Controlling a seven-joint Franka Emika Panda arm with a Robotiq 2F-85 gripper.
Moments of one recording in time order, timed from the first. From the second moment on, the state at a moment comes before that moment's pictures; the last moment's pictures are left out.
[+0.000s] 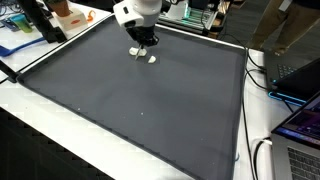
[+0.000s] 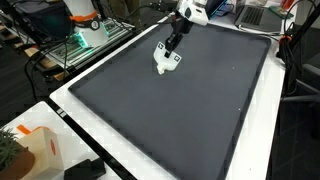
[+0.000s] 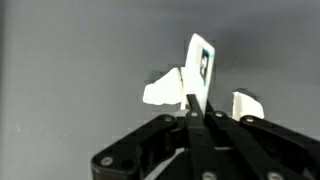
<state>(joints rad) 0.15 0.35 0.03 -2.08 -0.34 2.09 0.28</state>
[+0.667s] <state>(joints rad) 0.05 0.40 0.04 -1.97 -0.12 1.88 -0.15</state>
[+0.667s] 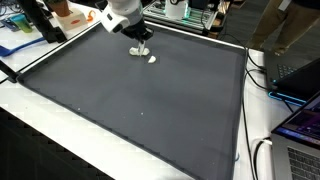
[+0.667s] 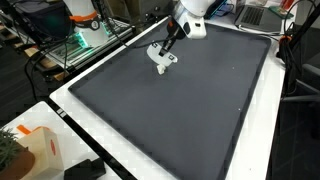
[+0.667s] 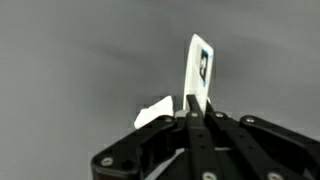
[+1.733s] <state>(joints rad) -0.04 -0.04 0.05 -2.32 0.34 1.93 -0.59</state>
